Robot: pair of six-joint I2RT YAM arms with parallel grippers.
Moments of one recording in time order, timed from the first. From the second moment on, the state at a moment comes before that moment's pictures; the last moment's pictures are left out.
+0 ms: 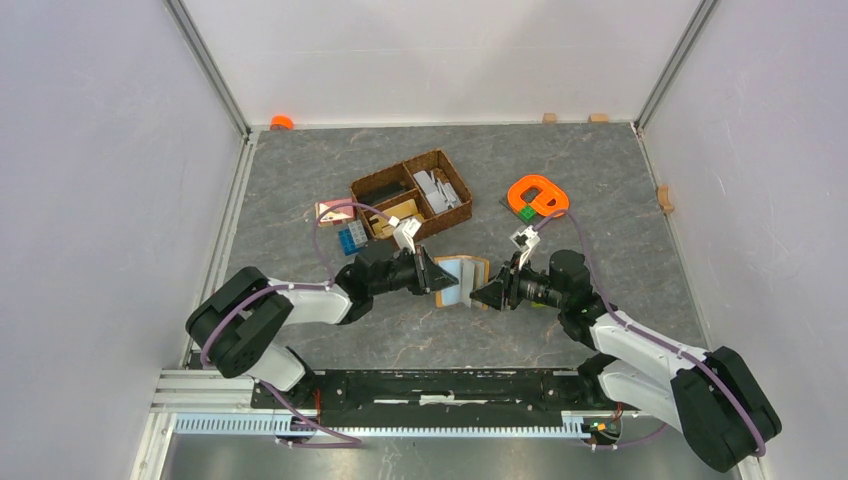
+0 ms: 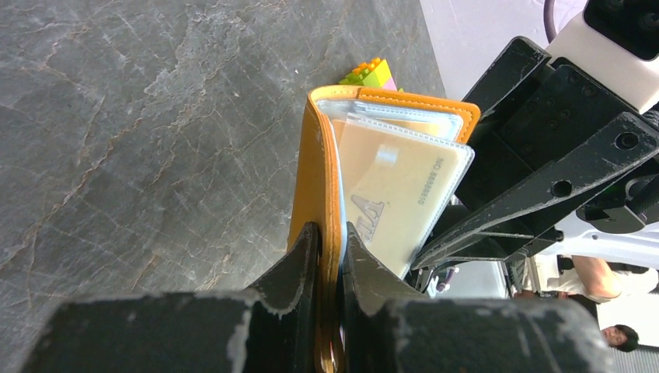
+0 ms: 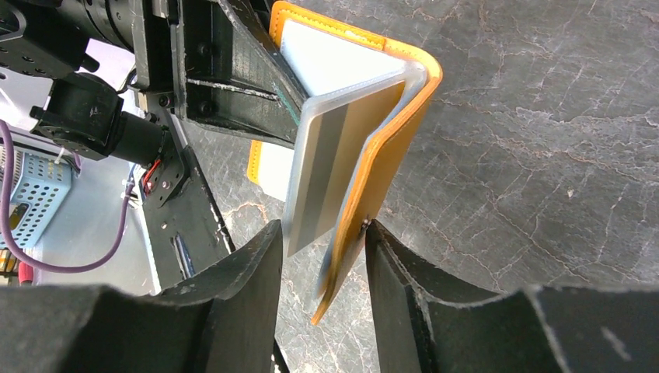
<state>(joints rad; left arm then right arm) -0.74 1.50 0.46 0.73 0.39 -0.86 0.50 1.02 0.24 0.45 -0.62 0.45</state>
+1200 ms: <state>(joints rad) -0.79 1.66 0.57 0.62 0.37 -0.84 0.51 1.13 0.25 0.40 -0.51 0.43</state>
